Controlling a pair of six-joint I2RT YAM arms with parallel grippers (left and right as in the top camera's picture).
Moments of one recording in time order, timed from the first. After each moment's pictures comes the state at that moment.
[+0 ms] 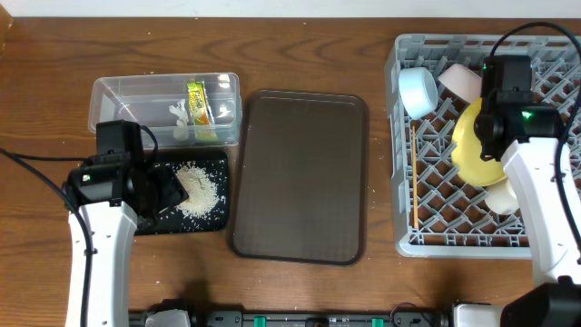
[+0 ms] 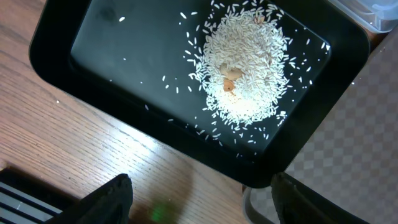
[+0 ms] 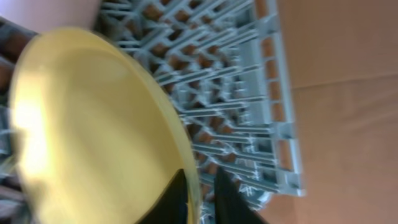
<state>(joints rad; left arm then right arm) 0.16 1.21 1.05 -1.20 -0.04 -0.44 -0.01 1.52 1.31 -0.86 0.66 -0.09</state>
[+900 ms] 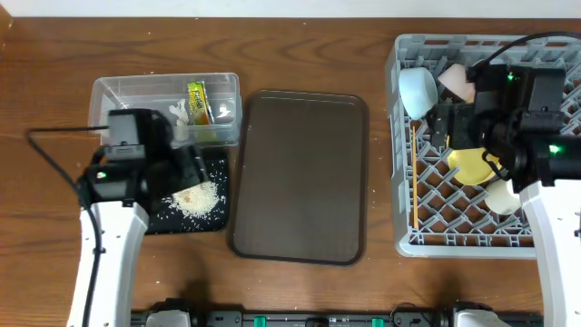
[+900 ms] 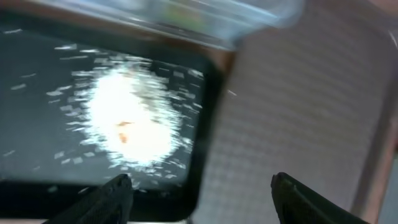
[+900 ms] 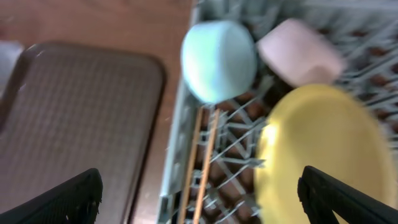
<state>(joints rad) 0.03 1.21 1.05 -0.98 0.20 -0.27 -0.01 1.32 1.31 -0.89 -0.18 -0.04</state>
